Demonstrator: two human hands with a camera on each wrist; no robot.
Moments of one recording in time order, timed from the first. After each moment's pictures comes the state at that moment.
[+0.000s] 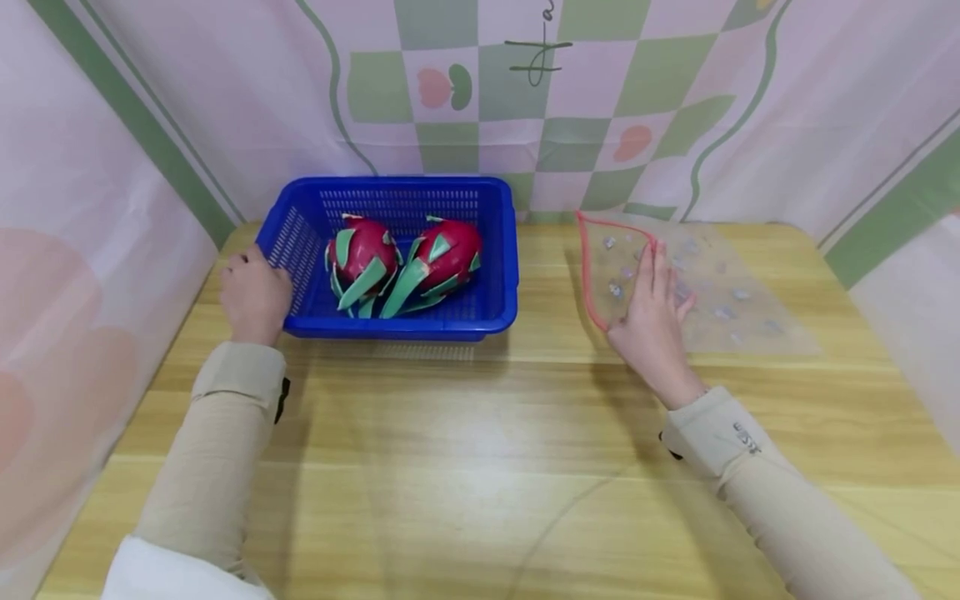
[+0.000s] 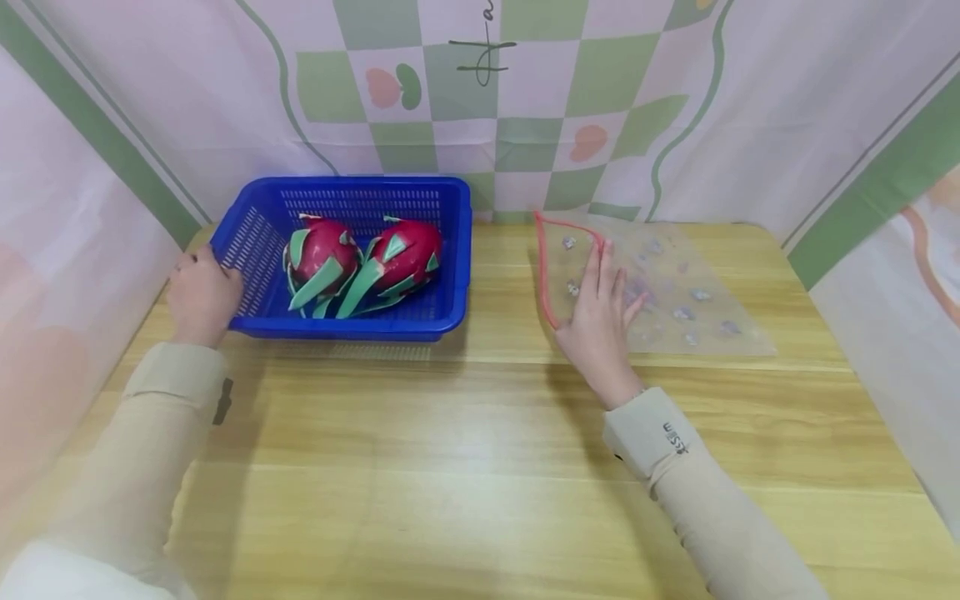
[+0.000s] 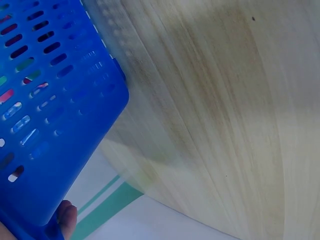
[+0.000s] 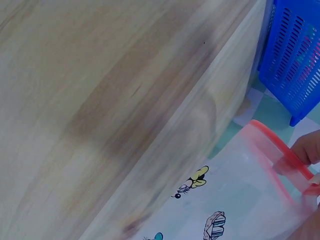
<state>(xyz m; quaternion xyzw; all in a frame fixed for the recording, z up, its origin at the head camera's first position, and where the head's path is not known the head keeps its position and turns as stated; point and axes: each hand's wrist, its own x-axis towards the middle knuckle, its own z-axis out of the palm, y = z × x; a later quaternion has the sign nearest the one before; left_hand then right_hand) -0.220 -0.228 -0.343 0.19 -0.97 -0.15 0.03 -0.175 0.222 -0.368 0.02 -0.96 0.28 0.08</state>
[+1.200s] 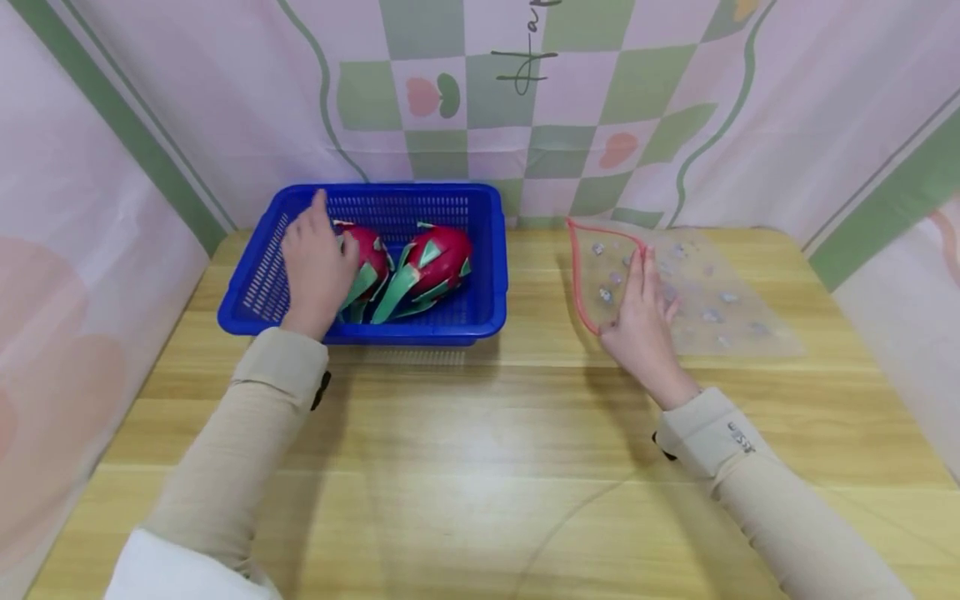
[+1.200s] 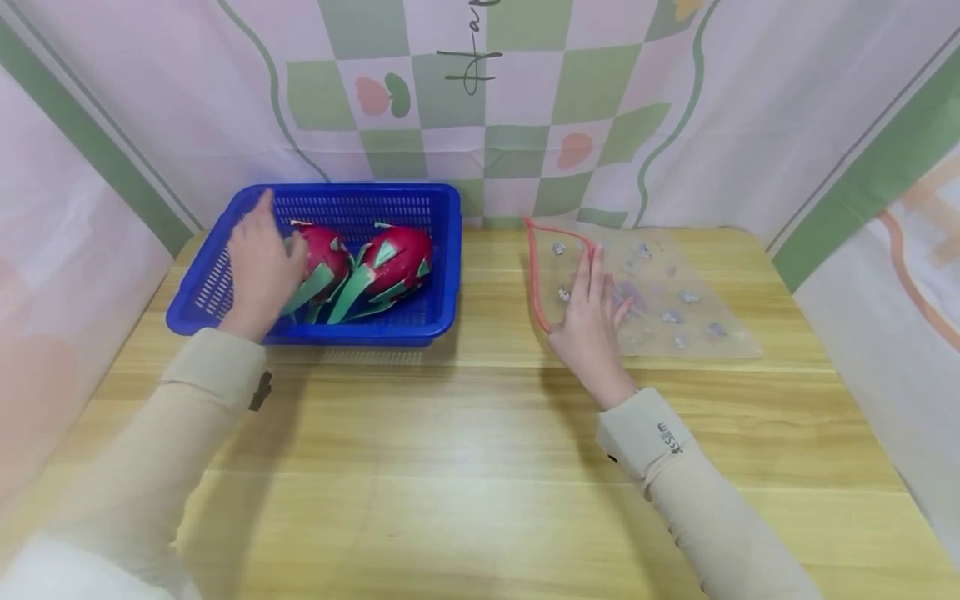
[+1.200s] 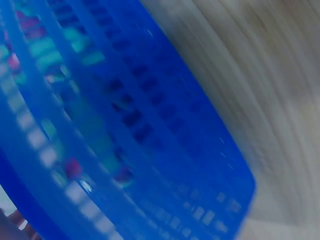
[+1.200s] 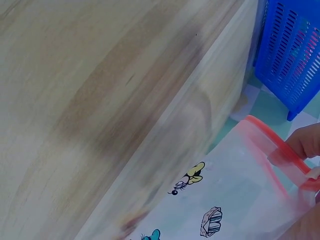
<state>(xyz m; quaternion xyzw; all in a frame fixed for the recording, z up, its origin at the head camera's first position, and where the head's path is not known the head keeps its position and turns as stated) -0.236 -0.145 -0.326 0.03 -0.95 -0.23 0.21 -0.174 0.227 -0.364 0.02 -0.95 0.29 0.07</state>
